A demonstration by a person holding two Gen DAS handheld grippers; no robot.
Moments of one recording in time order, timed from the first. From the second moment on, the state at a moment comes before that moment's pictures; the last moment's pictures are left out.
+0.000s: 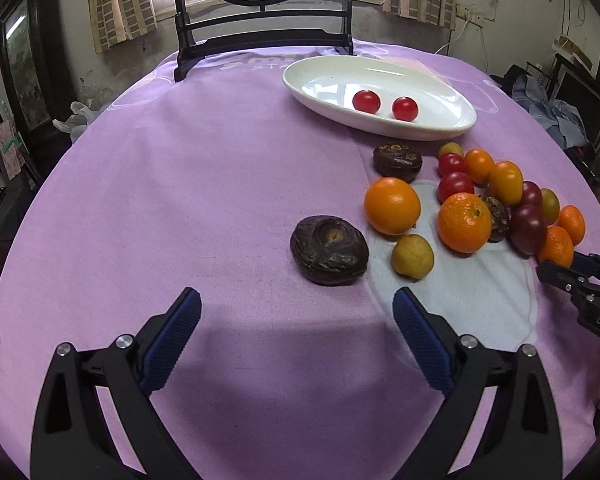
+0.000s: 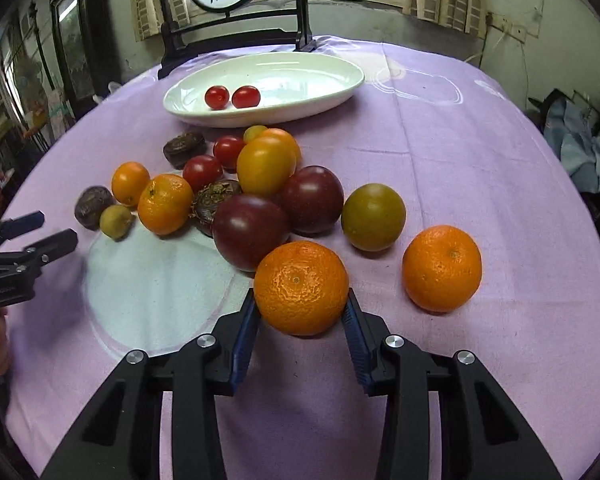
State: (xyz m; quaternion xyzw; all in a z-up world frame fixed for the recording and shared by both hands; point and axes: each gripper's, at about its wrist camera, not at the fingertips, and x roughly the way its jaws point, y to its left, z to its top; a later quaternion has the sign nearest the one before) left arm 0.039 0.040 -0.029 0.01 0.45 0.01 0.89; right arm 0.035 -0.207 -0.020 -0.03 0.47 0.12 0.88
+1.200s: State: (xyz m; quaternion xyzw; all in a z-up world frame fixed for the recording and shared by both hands) left arm 0.199 0.002 0.033 0.06 0.42 -0.02 0.90; right arm 0.131 -0.156 0.065 -0.11 0.36 0.14 0.92
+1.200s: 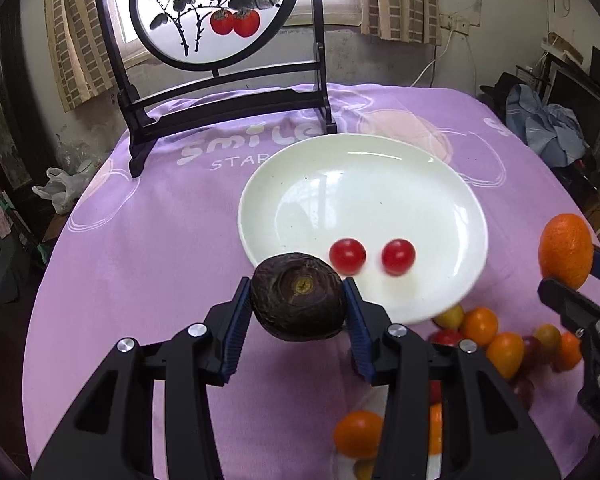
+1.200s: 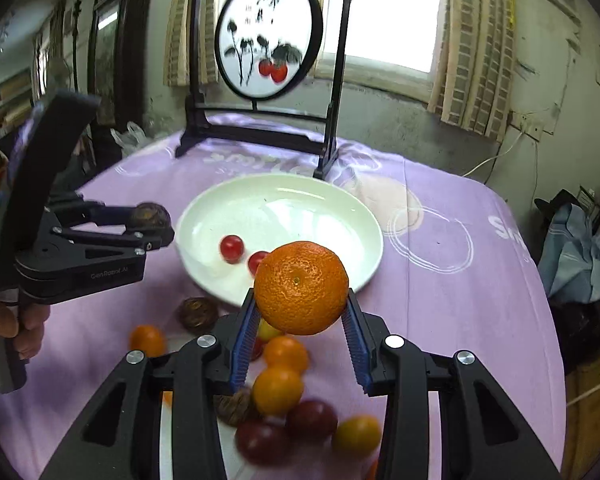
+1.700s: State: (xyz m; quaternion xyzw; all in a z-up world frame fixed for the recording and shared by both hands) left arm 0.255 -0.001 -0.008 0.03 0.45 0.00 0.89; right arm 0.197 -0.146 0.010 -0.07 0.44 0.14 0.88
